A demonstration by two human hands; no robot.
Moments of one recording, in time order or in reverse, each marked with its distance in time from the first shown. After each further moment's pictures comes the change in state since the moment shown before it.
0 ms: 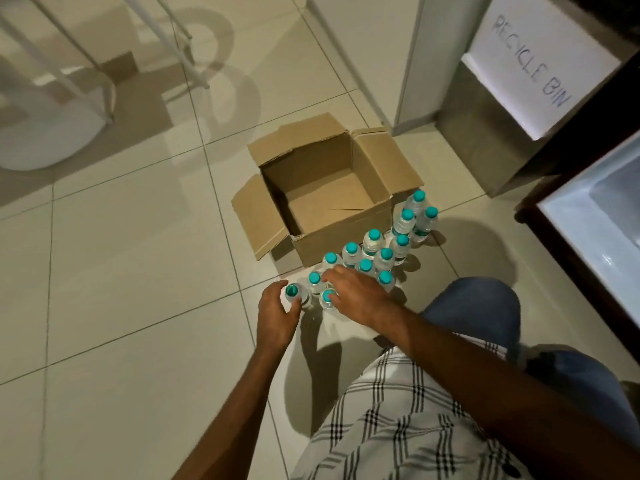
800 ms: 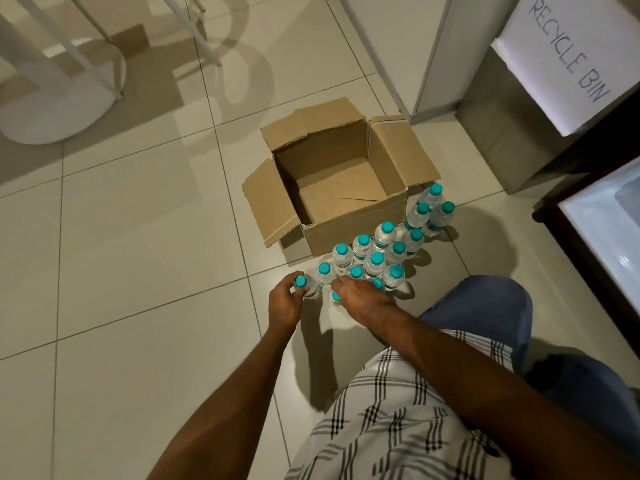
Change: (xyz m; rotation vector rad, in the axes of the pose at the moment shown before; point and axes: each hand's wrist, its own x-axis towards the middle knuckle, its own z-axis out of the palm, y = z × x) left_hand 0.016 -0.006 0.011 -0.242 -0.057 -0.080; right_hand 0.017 -0.013 0.019 -0.410 -0.402 0.026
